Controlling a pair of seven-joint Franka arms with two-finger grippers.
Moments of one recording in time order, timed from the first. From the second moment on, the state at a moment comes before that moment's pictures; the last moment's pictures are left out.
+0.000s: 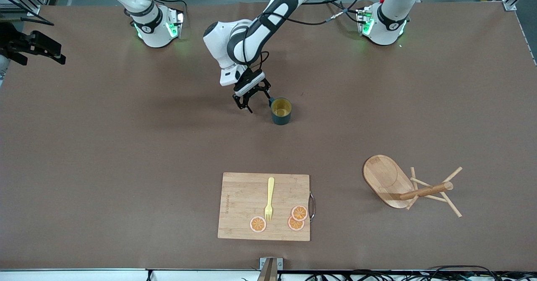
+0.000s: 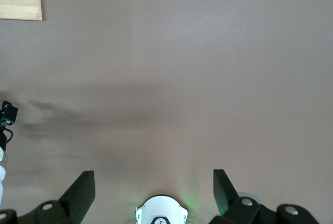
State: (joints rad) left arm -1.24 0.91 0.09 -1.31 0.54 1.89 -2.06; right arm 0.01 -0.11 -0.03 -1.58 0.00 1.36 -0.05
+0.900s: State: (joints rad) left arm -1.29 0.95 0.09 -1.31 0.56 1.73 -2.17; right arm 0.01 -0.13 -0.03 -1.58 0.00 1.36 -0.05
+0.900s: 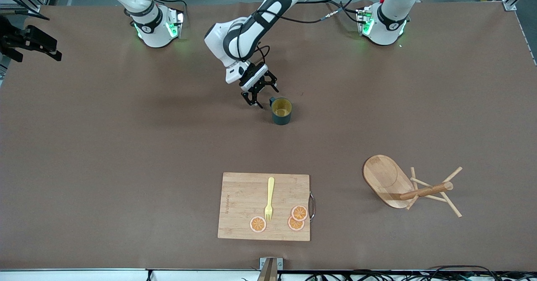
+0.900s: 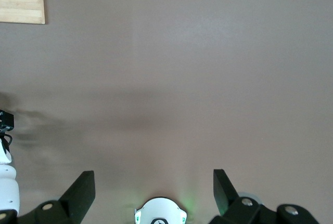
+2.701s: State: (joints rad) left arm -1.26 0.93 0.11 -1.30 0.69 1.72 -2.21; right arm 0.01 -0.13 -0.03 -1.58 0.00 1.37 -0.05
